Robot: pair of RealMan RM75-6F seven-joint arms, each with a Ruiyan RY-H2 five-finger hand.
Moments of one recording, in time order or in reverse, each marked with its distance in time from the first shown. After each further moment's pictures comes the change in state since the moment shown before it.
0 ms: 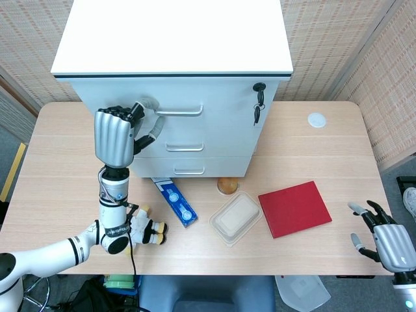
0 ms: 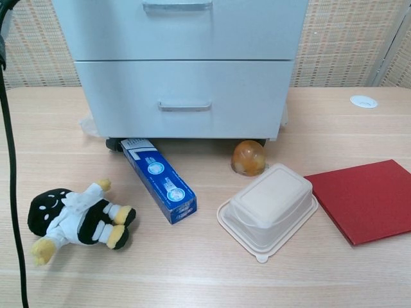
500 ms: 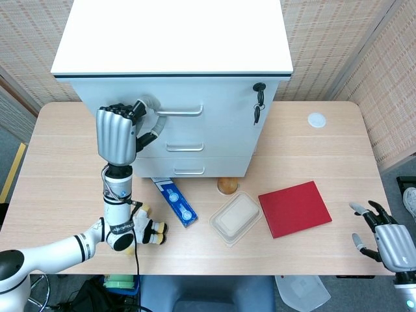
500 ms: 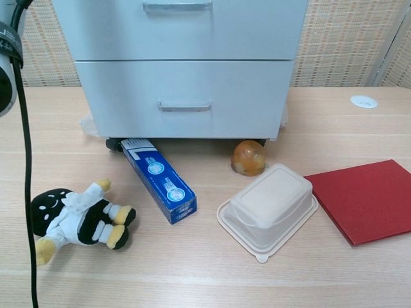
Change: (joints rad) left arm -0.039 -0.028 -0.003 0.053 -0.021 0.026 -0.021; right arm 0.000 -0.001 0.002 0.011 0.007 -0.008 0.013
